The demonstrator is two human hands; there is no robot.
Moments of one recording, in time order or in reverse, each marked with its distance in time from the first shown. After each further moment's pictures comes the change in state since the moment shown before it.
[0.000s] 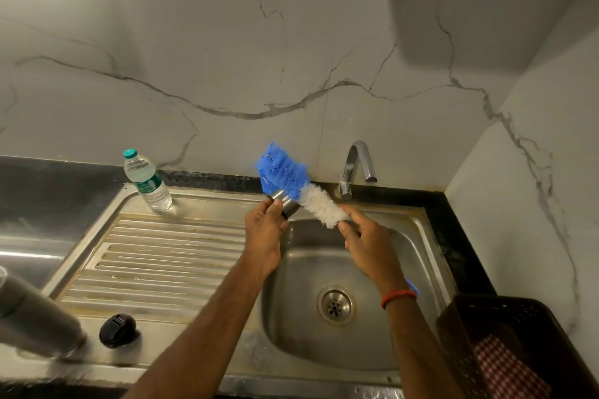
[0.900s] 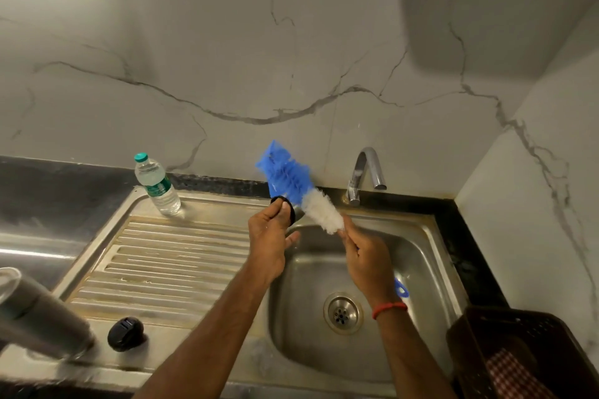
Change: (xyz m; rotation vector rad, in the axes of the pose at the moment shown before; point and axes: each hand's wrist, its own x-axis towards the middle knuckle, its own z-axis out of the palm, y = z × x) left_hand -0.005 0.007 -0.001 0.066 0.010 0.015; right_hand 0.002 0.028 0.039 -0.083 0.224 -0.263
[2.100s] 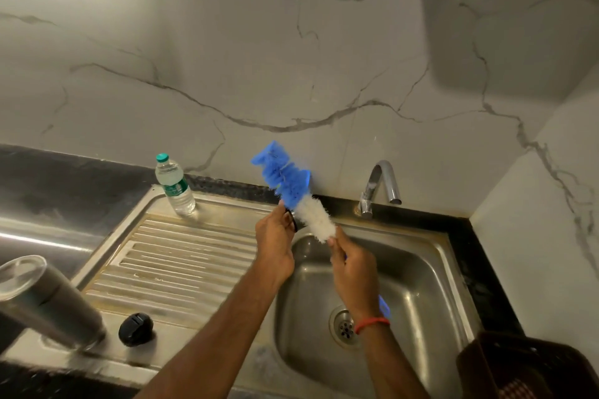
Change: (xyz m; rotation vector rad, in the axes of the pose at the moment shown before) left_hand 0.008 0.013 -0.002 -0.298 0.092 -0.046; right_hand -0.002 -0.042 0.026 0.077 -0.041 0.137
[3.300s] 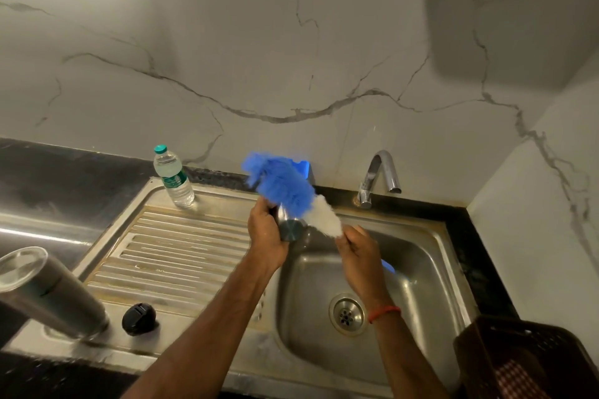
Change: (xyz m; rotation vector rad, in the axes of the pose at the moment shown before) left_hand 0.005 0.004 -0.020 -0.064 -0.063 -0.011; right_hand 0.003 0.006 -0.013 0.111 -0.093 -0.003
